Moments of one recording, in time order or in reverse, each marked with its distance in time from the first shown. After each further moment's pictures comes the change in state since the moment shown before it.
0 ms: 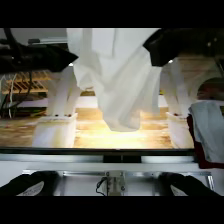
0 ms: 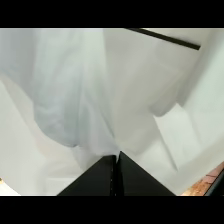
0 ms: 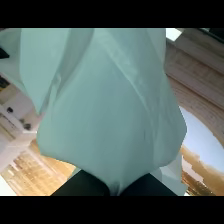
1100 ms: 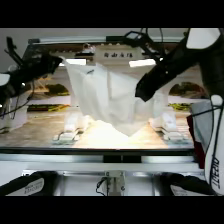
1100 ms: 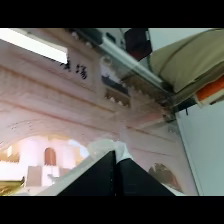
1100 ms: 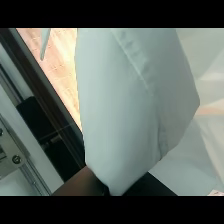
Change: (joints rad) left arm 0.268 -0.085 -0.344 -0.515 0.425 0.087; right arm 0.001 -0.246 0.000 0.054 0.517 -0.218
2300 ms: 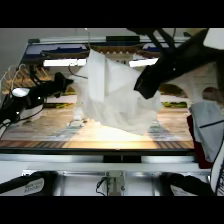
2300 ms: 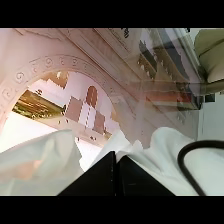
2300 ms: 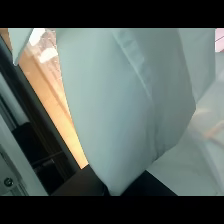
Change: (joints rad) left arm -0.006 -0.080 -0.256 0.003 0.072 -0.196; right arm 0.001 0.074 0.003 0.013 -0.081 -0.028
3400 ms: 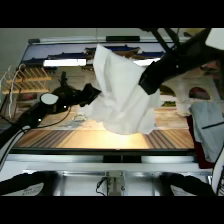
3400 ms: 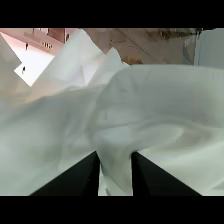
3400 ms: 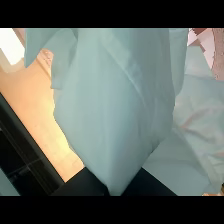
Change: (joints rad) left arm -0.369 -0.013 -0.012 0.007 0.064 -0.140; right arm -0.002 0.009 0.001 -0.074 -0.061 0.016
